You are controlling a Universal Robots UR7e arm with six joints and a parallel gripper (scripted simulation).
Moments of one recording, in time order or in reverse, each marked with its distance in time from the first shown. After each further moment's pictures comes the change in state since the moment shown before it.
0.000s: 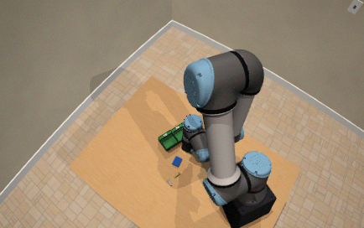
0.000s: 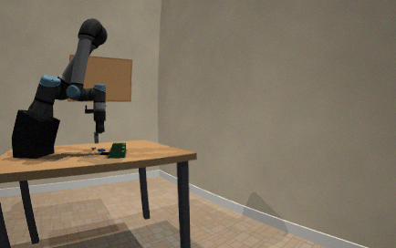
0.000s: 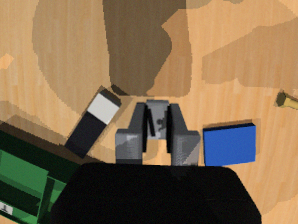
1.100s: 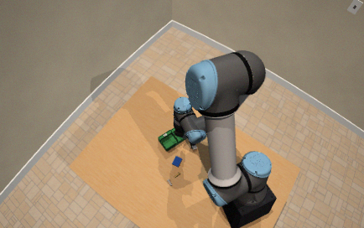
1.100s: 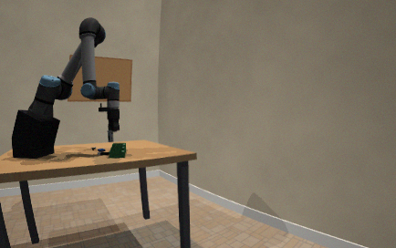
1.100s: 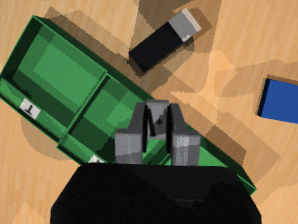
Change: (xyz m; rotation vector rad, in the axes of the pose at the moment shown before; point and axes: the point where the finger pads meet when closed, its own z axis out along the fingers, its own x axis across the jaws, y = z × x) arm -0.051 0.079 -0.008 -0.005 -0.010 -0.276
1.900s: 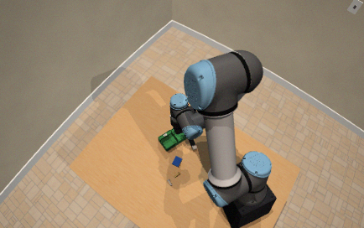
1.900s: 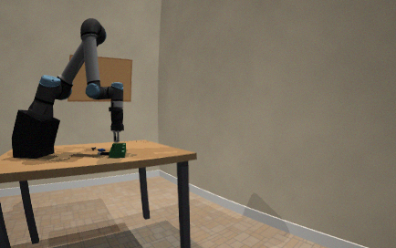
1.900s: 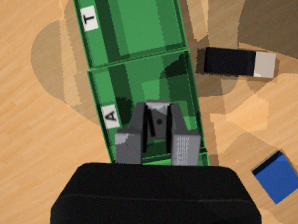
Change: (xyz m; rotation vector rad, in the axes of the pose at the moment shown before) arm -0.028 0.025 0.002 0.008 0.004 -0.709
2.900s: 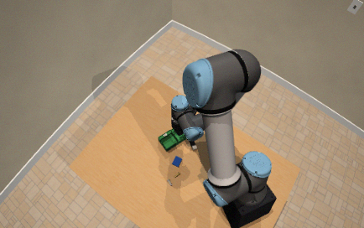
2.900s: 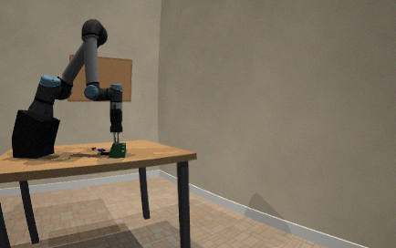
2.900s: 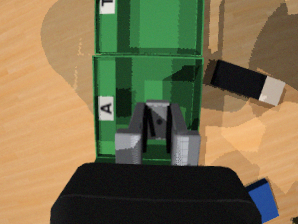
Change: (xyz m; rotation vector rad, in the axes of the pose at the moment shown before) arm 0.000 0.000 0.009 -0.011 0.004 -0.229
